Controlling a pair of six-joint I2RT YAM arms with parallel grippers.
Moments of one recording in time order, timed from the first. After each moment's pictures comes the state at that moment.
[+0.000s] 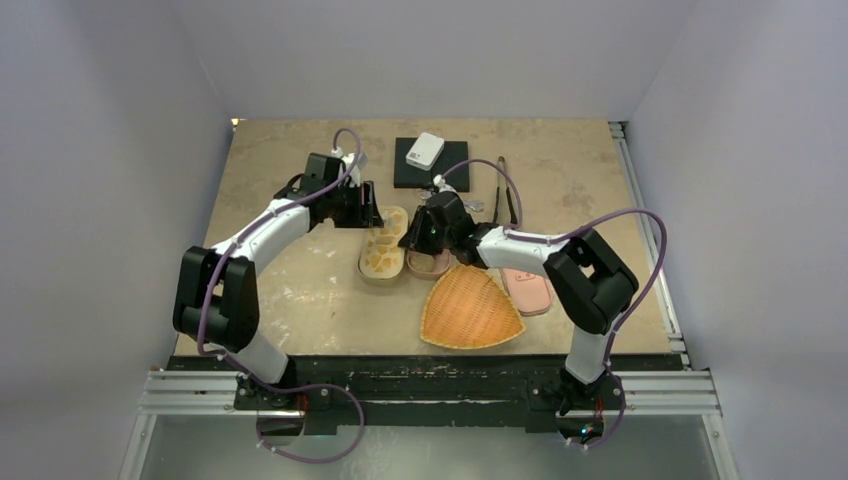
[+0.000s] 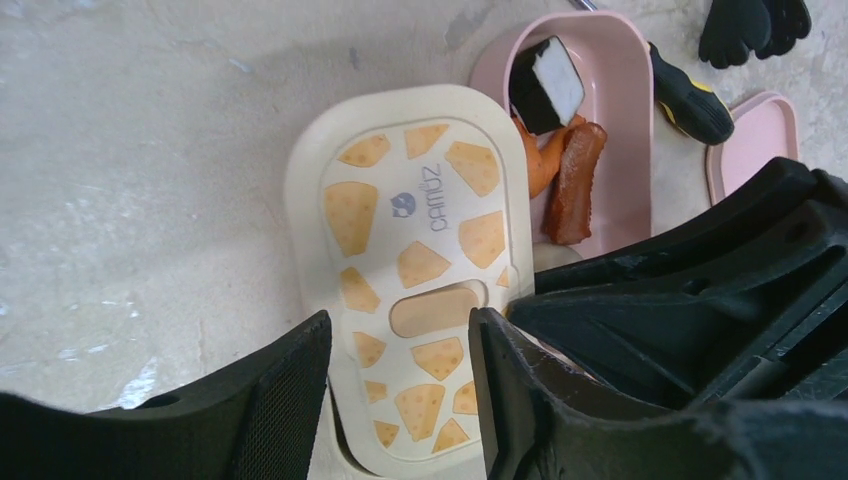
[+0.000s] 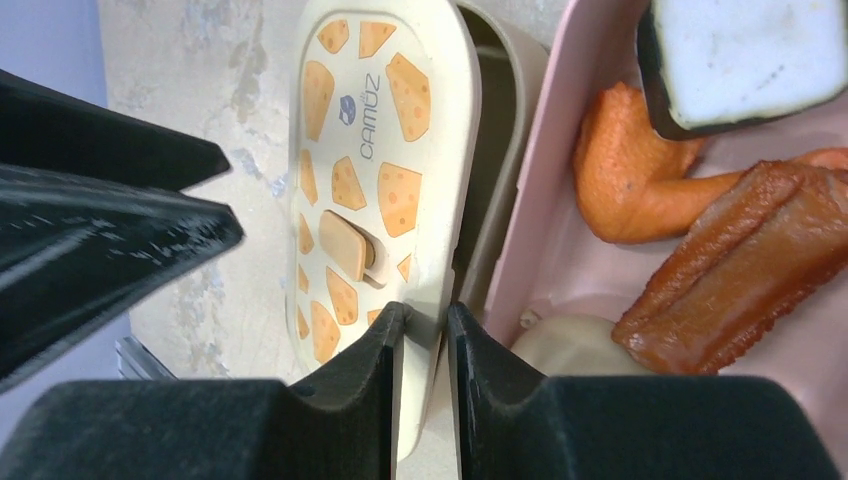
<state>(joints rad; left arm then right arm) -0.27 1.61 1.11 -0.38 0.35 -0.28 0.75 1.83 1.09 0.11 -0.05 0.87</state>
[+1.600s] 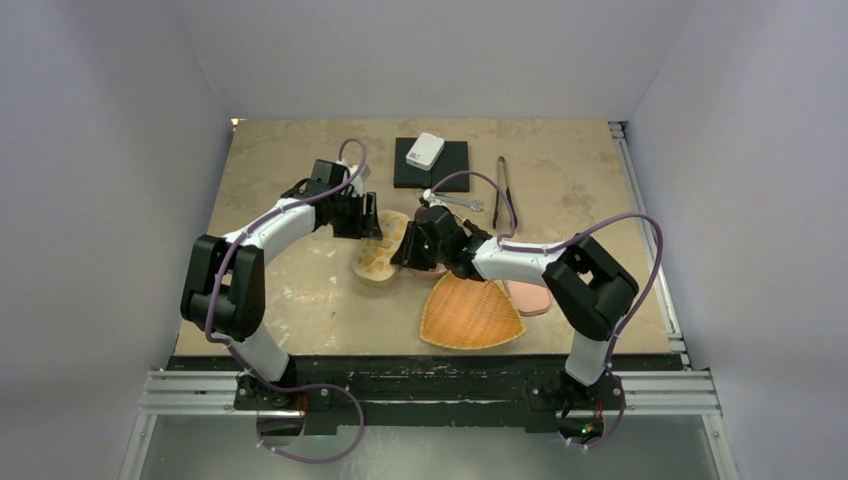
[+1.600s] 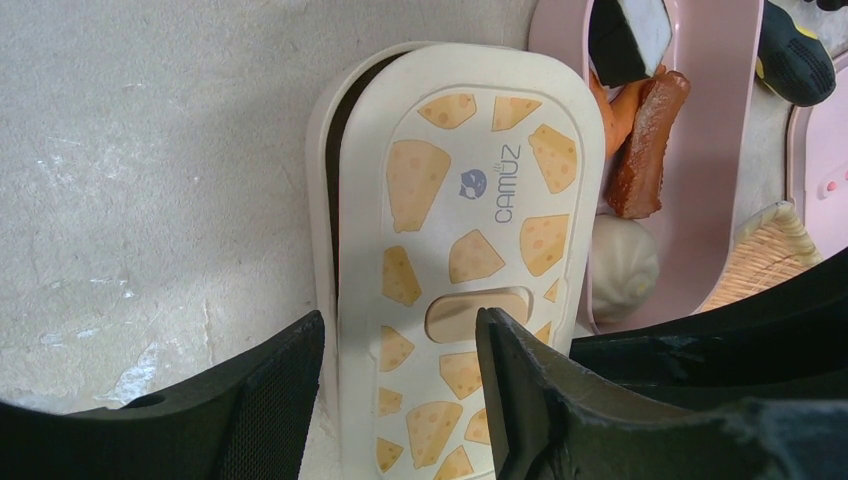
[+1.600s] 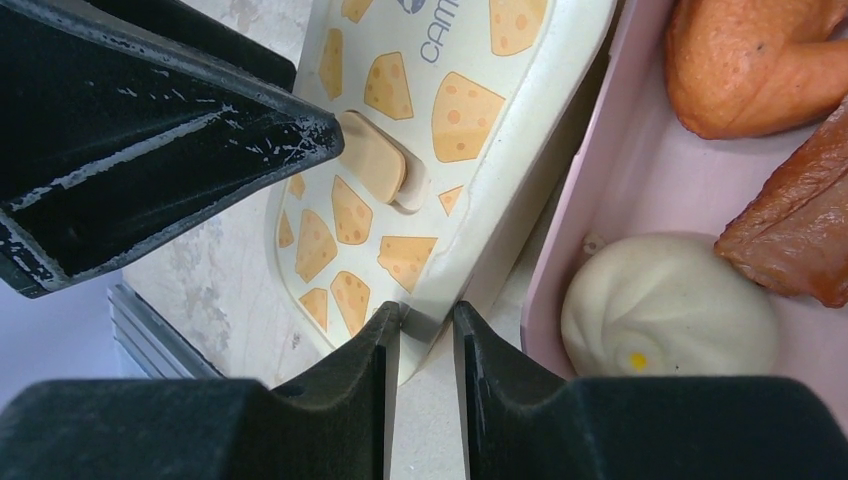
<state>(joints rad) -0.27 1.67 1.11 -0.42 0.32 -0.24 0.84 1.80 1.04 0.10 -0.04 0.90</state>
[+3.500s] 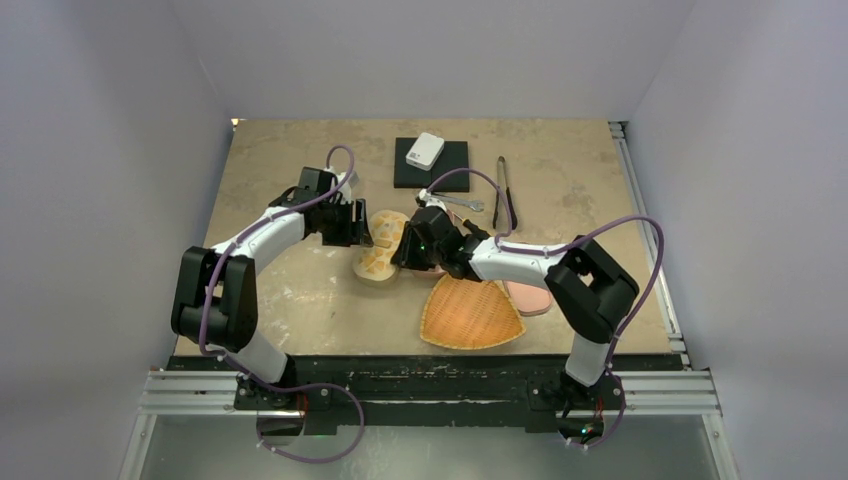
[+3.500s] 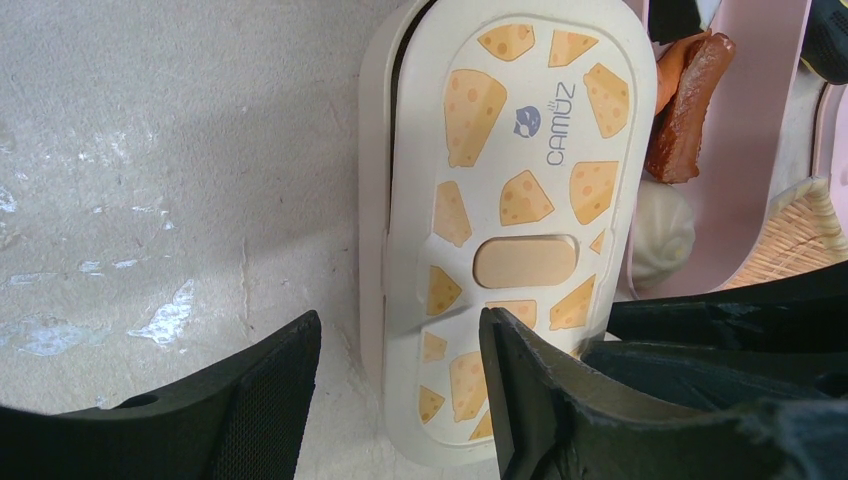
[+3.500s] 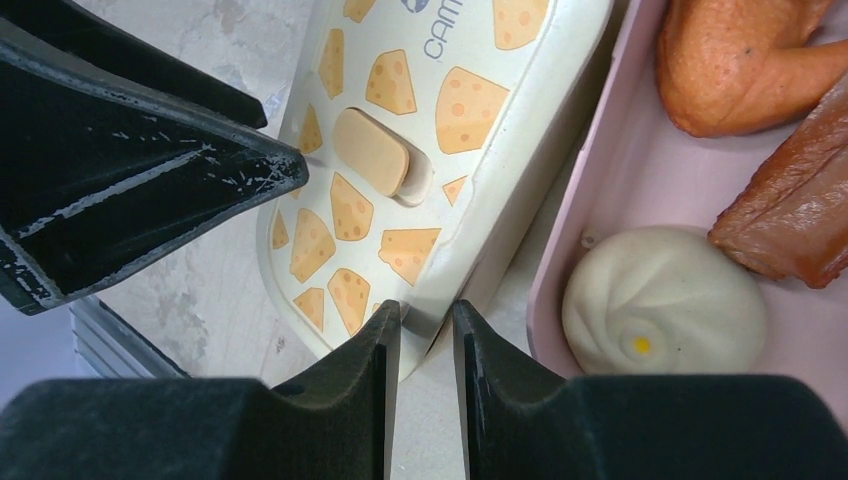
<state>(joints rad) -0.22 1.60 1.02 -0.43 0.33 -0.22 0.86 1.80 1.08 0.03 0.03 0.86</state>
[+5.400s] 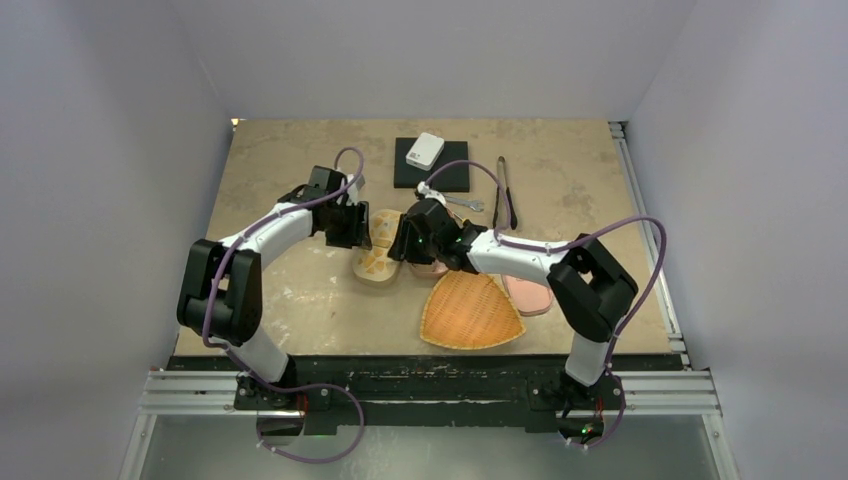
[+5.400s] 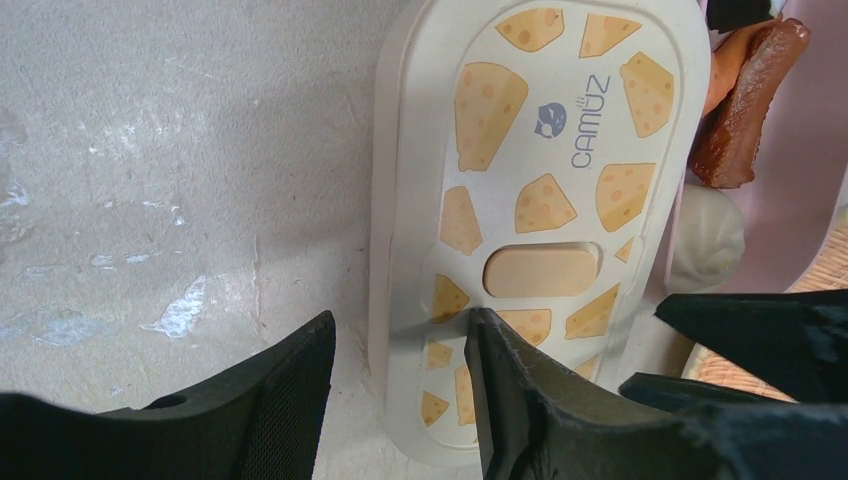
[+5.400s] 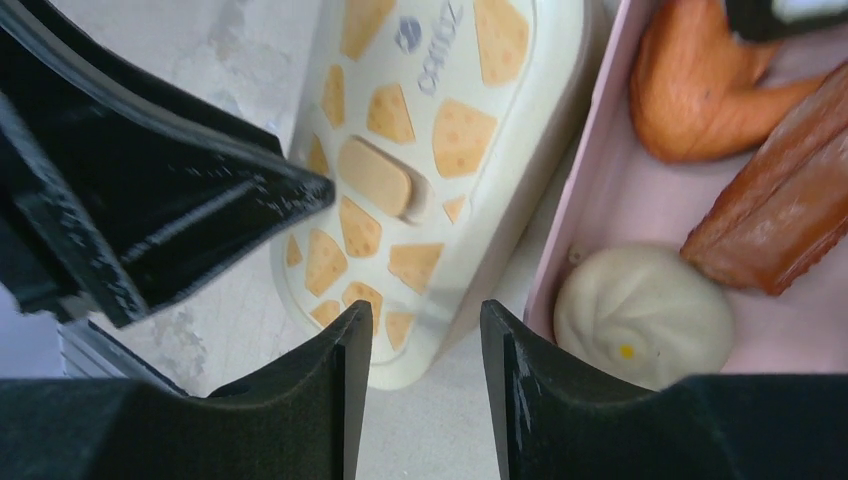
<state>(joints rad) -0.26 1.65 1.06 -0.48 0.22 -0.21 0.86 1.80 1.14 -0.08 0.07 0.86</state>
